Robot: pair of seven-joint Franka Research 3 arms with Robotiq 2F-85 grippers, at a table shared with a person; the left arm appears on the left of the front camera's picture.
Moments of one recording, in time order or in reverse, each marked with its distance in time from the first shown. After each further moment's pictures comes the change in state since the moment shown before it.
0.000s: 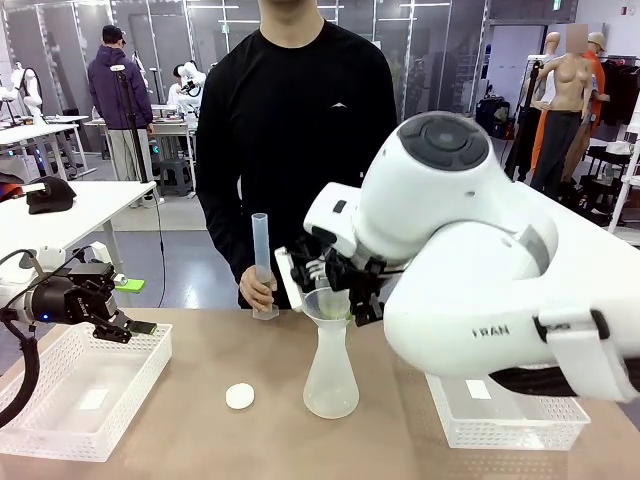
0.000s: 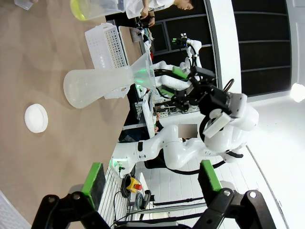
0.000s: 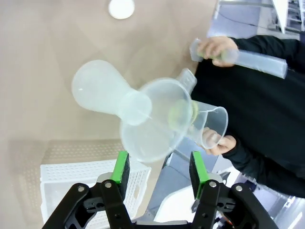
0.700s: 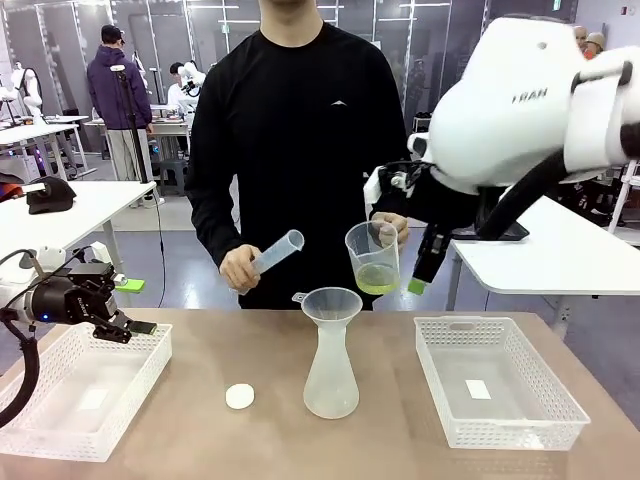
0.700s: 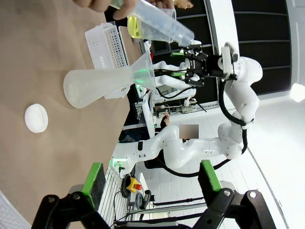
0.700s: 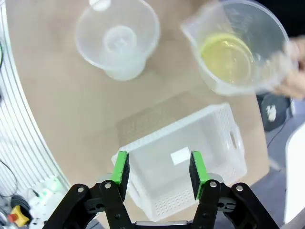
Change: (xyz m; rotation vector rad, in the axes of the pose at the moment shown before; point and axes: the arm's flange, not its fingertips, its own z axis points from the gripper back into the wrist) left arm 0.000 0.000 0.000 0.000 0.000 0.000; right arm -0.143 -0.058 0.011 0.443 0.044 -0.779
